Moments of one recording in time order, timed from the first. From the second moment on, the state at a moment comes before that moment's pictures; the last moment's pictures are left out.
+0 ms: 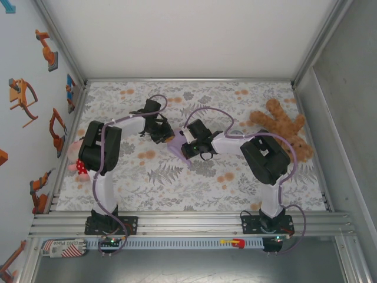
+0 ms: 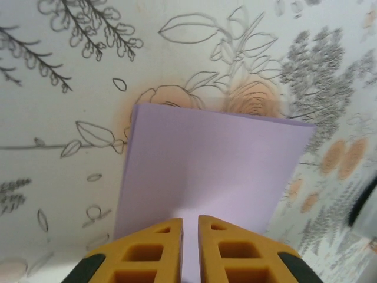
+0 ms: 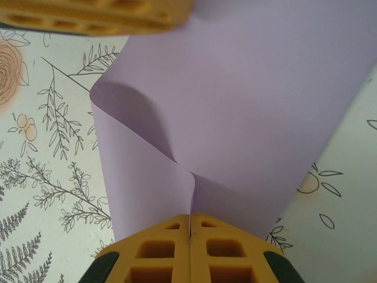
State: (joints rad) left arm -0.43 1.99 1.29 -0.45 0.42 -0.81; right arm 0.73 1.96 1.14 -0.16 -0.27 0.23
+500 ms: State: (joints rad) left arm -0.50 1.74 0.94 -0.12 0.45 -1.04; right arm 0.72 1.96 1.14 -0.16 -0.27 0.24
